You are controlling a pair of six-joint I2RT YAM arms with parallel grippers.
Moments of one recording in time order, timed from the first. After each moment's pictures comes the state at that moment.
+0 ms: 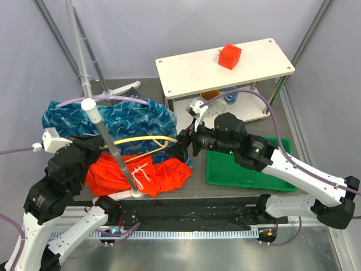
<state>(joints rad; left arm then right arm) -0.57 0.54 1.16 -0.97 -0.67 -1.10 1.02 1.12 1.21 -0.31 -0.14 0.35</state>
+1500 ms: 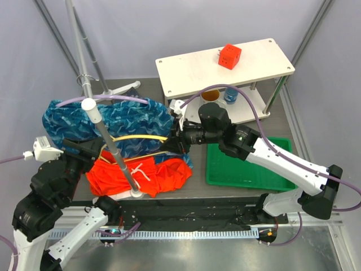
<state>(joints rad) -0.56 0.45 1.19 -1.00 -0.56 -1.05 0.98 1.32 1.35 -0.33 -0.43 0.14</state>
